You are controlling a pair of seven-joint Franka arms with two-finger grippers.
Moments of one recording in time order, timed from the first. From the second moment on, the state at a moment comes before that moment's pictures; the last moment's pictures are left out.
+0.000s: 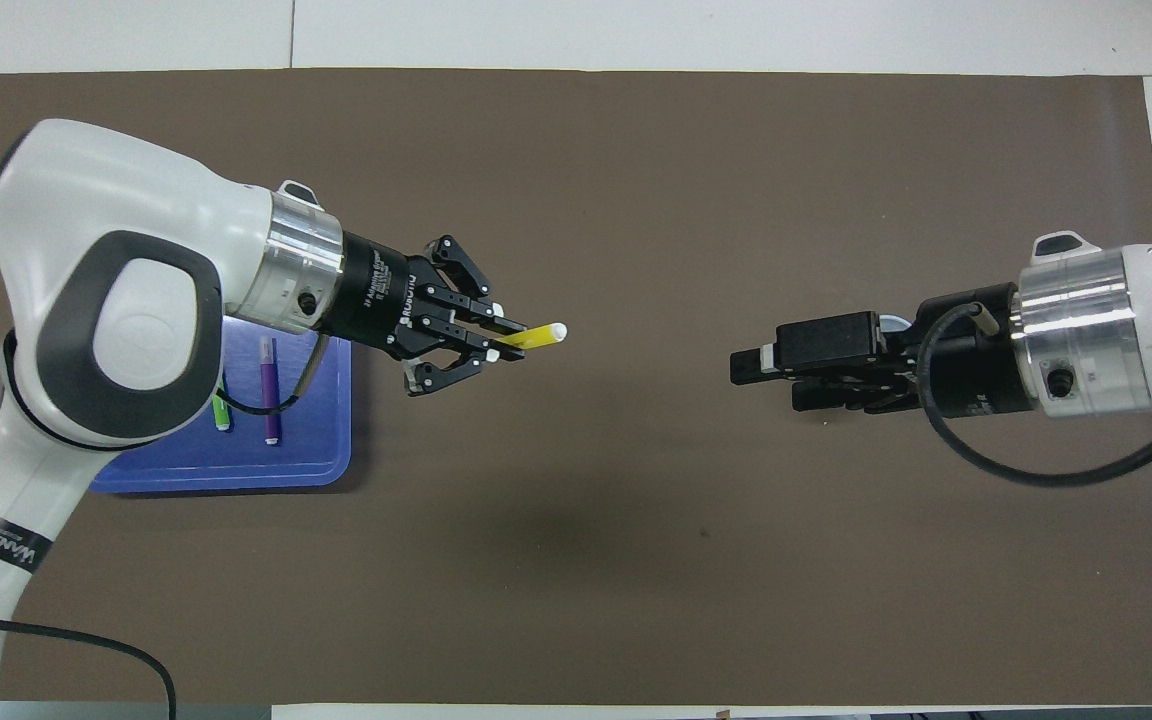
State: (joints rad) left arm -0.07 0.13 -0.38 -1.79 -0.85 1.93 -1.62; right arm 0.22 -0.16 -0.06 -1.94 0.87 1.78 0.14
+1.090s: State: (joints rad) left arm -0.13 0.04 -0.39 -1.90 -0.96 2.12 -1.67; right arm 0.45 -0.11 -0.06 -2.01 0.88 2.20 0.20
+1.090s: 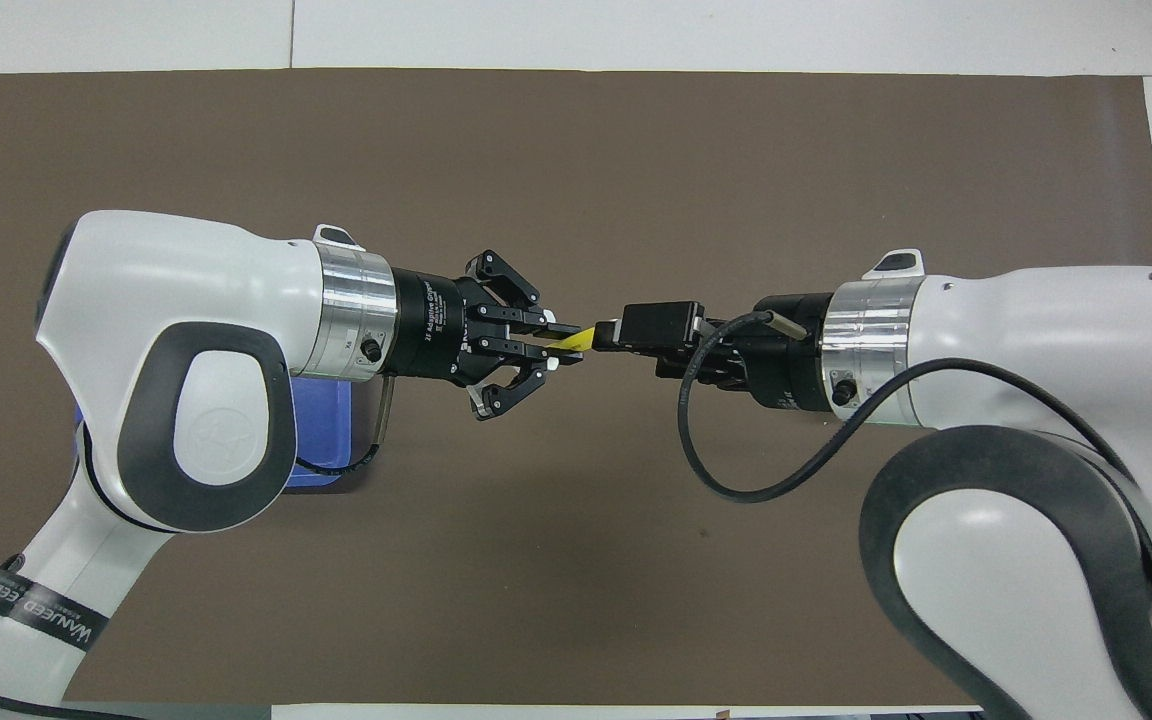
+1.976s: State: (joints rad) left arm -0.14 0.03 -0.39 -1.91 -0.96 2.12 -1.67; right arm 0.47 -0.10 -0.06 -2.01 0.88 2.26 0.21
